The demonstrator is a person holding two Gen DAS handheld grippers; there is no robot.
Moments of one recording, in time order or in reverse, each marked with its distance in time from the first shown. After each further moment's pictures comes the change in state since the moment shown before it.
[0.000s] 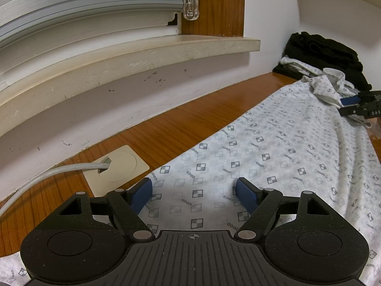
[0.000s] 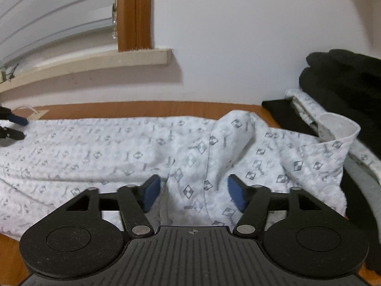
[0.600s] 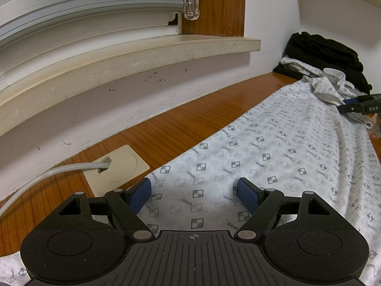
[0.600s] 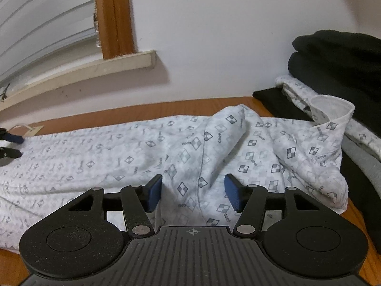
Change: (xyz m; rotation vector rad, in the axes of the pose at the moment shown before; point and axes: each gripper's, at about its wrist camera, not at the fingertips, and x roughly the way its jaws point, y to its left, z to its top) left arm 0.000 0.002 -0.001 0.000 0.001 -0.001; right arm -0.002 -0.014 -0.007 0.117 -0.016 0.014
